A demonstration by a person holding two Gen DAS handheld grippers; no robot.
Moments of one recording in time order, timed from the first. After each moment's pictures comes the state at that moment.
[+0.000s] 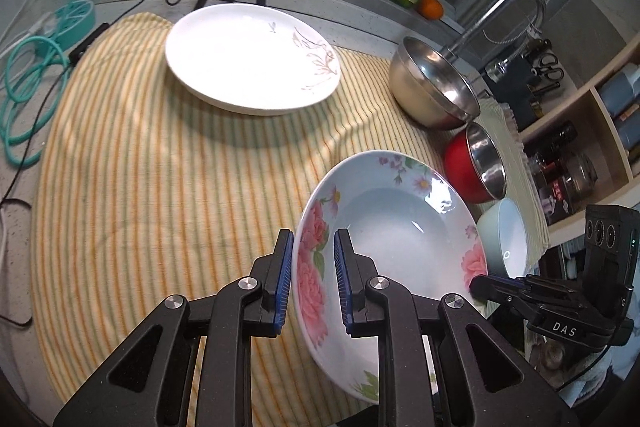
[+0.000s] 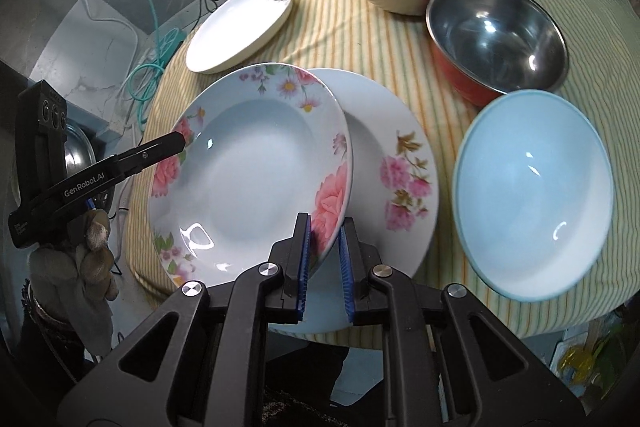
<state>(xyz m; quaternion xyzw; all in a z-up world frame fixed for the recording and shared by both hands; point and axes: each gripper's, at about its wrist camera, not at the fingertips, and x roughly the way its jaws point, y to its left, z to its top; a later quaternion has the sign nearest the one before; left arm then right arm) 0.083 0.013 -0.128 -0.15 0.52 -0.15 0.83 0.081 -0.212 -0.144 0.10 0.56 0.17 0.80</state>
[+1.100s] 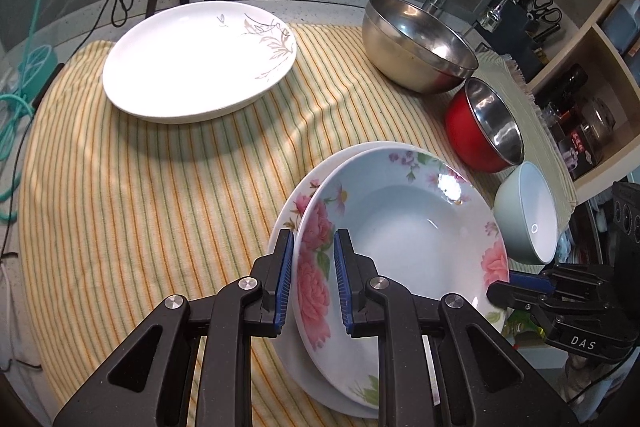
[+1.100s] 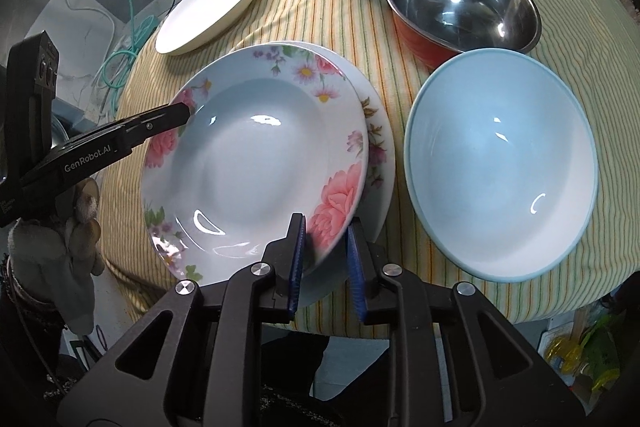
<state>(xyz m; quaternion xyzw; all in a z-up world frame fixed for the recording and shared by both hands) 0.100 -0.031 -0.139 -0.05 0.53 -0.17 0.83 0.073 -0.224 -0.158 0.07 0.58 0.15 0.80</state>
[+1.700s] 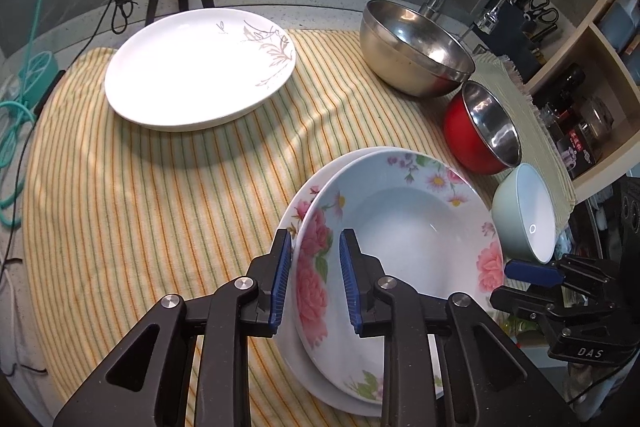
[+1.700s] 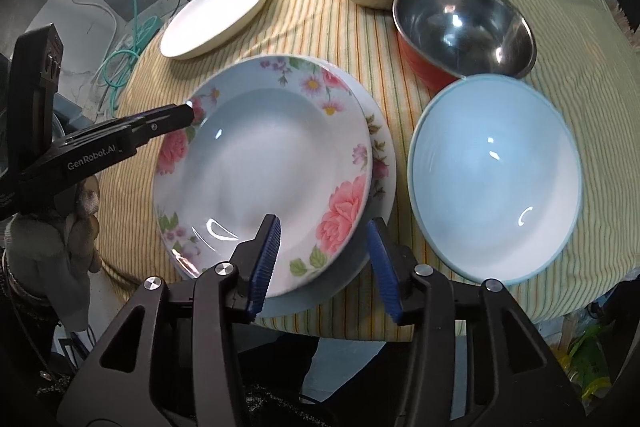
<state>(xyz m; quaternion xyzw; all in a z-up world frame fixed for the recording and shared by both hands) 0.100 -0.028 -0.134 -0.06 0.52 -0.17 0.83 0.070 -0.220 -0.142 0.05 0.56 0.14 0.82</state>
